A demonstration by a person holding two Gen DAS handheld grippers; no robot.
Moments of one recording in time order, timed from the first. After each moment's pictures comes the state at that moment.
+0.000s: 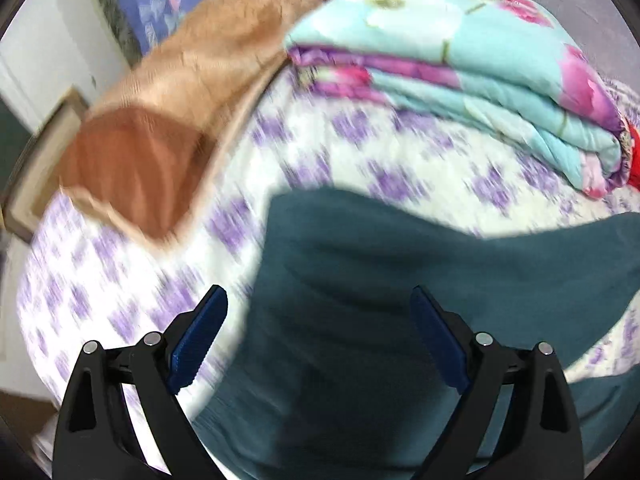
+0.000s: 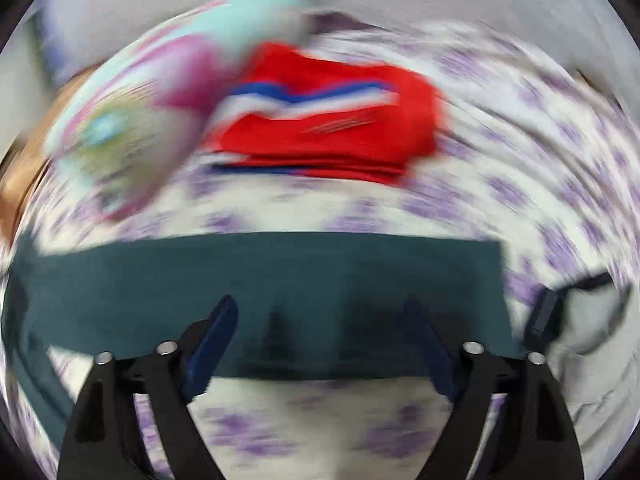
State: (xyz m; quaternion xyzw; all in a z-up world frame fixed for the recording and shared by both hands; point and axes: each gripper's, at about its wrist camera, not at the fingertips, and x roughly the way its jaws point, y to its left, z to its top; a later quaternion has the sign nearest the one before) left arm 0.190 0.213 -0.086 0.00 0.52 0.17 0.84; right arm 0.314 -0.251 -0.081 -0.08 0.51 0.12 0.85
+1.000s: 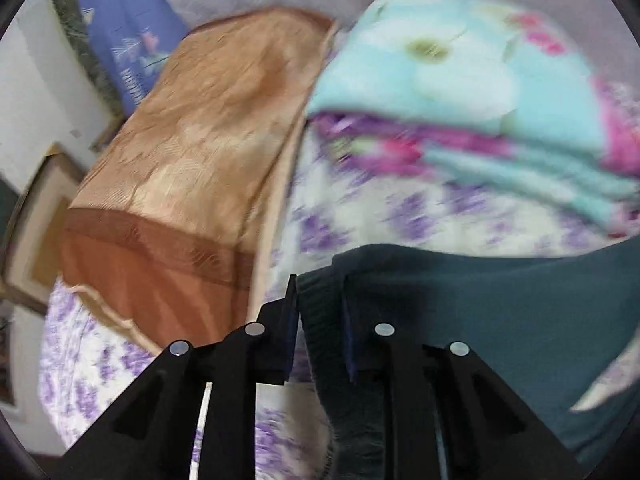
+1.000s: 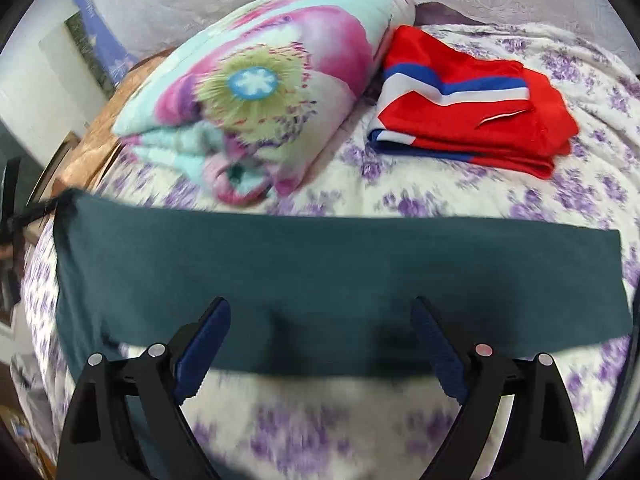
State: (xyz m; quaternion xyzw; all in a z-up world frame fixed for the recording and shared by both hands) left arm 0.256 0.283 -0.078 0.04 0.52 0.15 0.84; right arm 0.324 -0.183 -0.110 0.01 0.53 0.16 0.83
